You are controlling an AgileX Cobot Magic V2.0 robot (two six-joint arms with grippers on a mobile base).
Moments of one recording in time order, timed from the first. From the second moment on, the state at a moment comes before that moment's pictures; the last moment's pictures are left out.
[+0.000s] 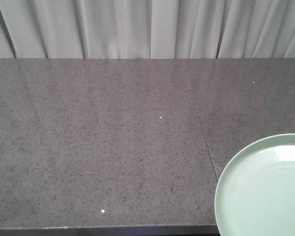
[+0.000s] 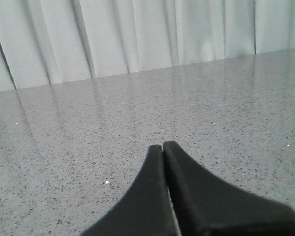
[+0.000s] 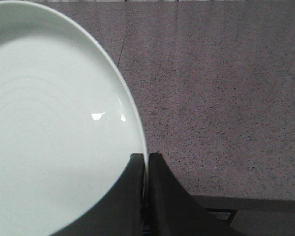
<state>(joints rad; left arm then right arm) 0.07 -0.01 0.03 -0.27 0.15 0.24 -0.06 0.21 -0.69 0.17 1.03 -0.09</state>
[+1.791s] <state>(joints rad) 0.07 -0.01 0.03 -0.27 0.15 0.24 -0.06 0.21 -0.69 0.17 1.03 -0.09</state>
